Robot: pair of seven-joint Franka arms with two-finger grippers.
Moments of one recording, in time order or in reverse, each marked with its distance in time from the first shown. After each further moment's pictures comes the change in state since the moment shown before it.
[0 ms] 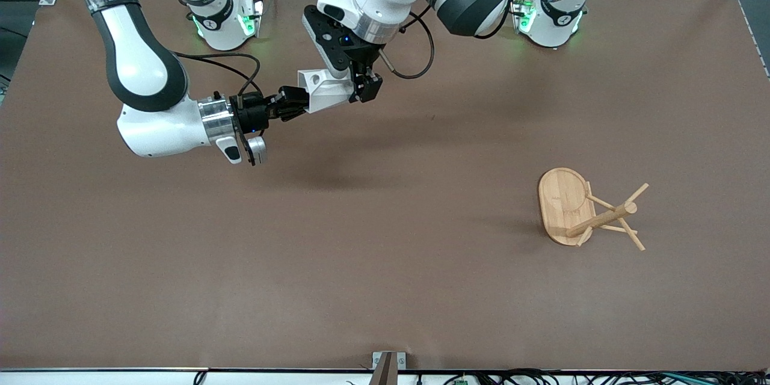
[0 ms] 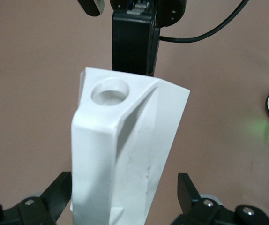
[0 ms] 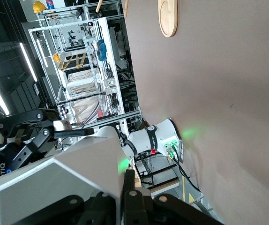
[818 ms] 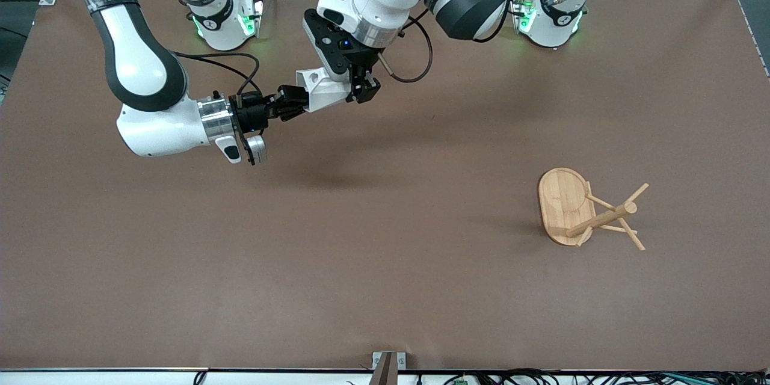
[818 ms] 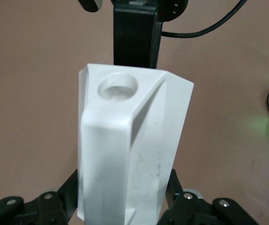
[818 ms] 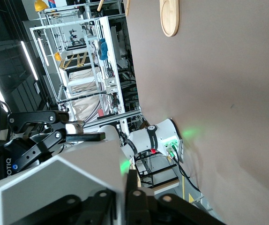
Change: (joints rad) left arm 0.000 0.007 0.000 -0.001 -0.001 0.001 0.015; right arm -0.002 -0.003 -0.001 -0.005 0.002 -0.005 -0.012
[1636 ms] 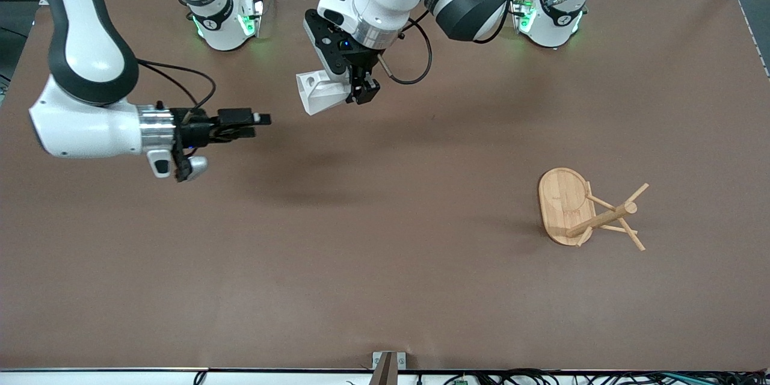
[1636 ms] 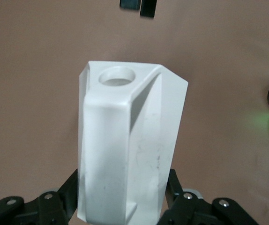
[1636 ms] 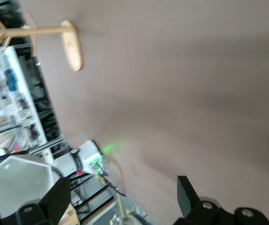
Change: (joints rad) left arm 0.002 0.002 0.001 -0.001 0.000 0.001 0.032; right arm -0.061 -0.035 -0.139 0.136 -0.521 0.019 0.261
